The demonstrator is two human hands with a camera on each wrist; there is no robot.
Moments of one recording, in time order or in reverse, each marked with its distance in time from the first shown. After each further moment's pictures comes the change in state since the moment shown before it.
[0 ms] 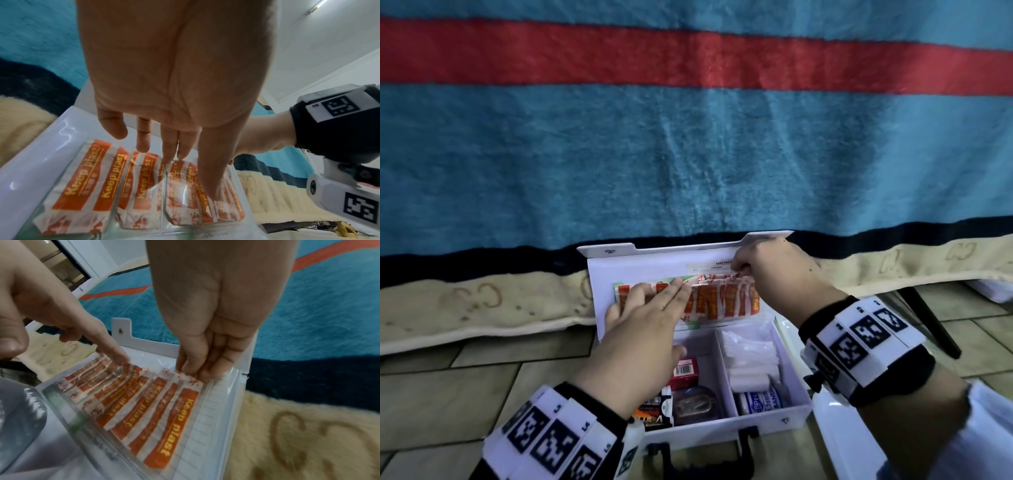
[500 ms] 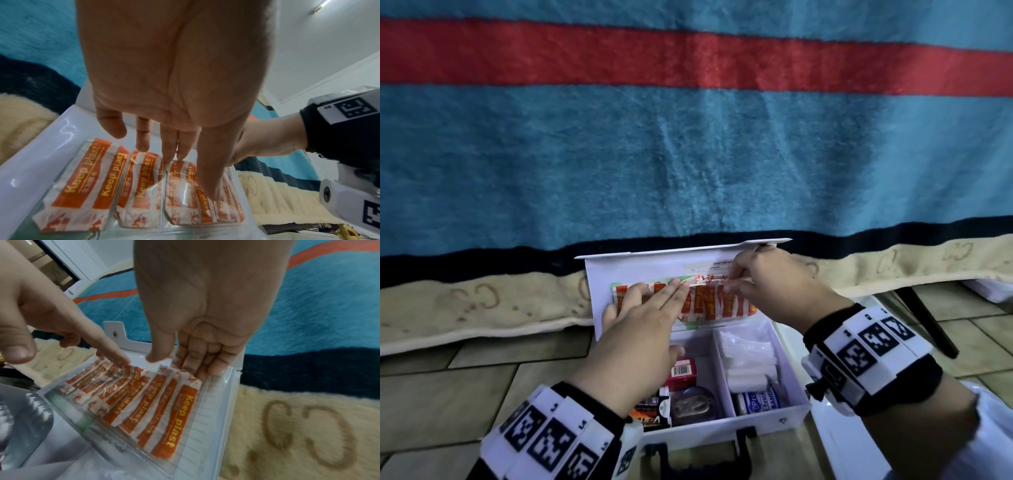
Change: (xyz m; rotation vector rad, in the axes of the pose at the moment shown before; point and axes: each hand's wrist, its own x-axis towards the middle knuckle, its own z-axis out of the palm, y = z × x) left_hand 0.002 -0.001 0.002 -0.013 -0.012 -0.014; right_hand -0.006 0.003 0.009 0.094 -0.013 0.052
